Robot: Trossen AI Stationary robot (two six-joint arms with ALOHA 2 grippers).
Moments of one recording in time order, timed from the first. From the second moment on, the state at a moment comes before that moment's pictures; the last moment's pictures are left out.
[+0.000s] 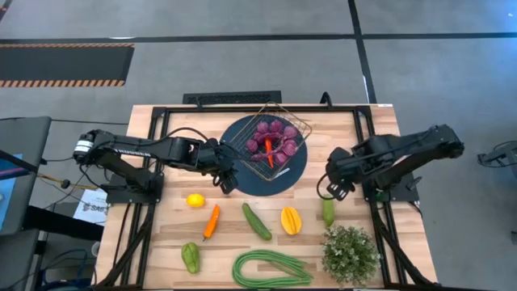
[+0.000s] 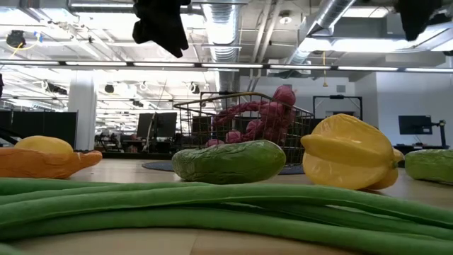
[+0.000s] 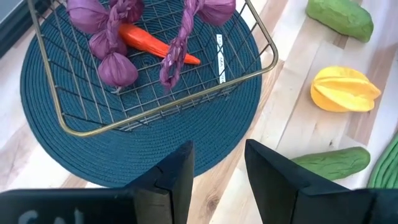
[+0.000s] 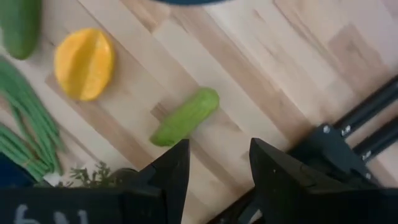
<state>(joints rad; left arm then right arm) -0.08 1.41 1.28 -0.85 -0.25 -0.51 0.26 1.27 1.37 -1.56 0.09 1.03</state>
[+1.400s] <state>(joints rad) -0.08 1.41 1.28 -0.84 -0.26 -0.24 0.42 1.55 1.13 -1.21 0.07 1.86</state>
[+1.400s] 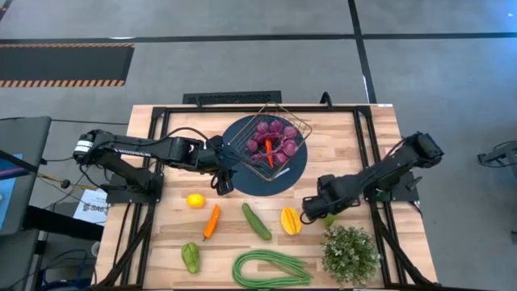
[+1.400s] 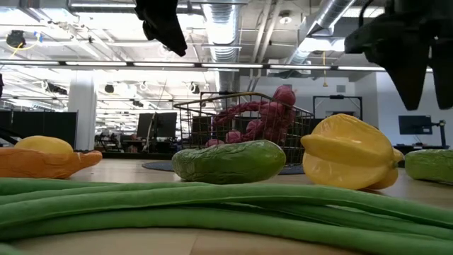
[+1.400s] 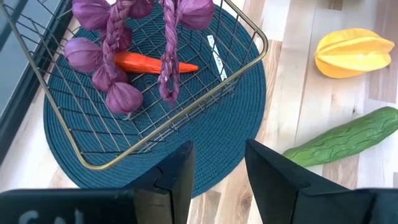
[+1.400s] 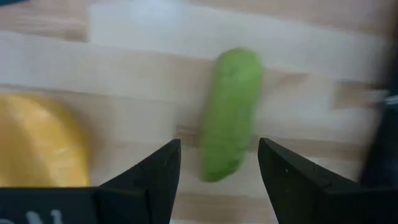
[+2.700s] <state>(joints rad) -0.08 1.41 1.28 -0.81 -0.25 -0.23 0.42 1.49 0.76 -0.75 0.00 1.91</state>
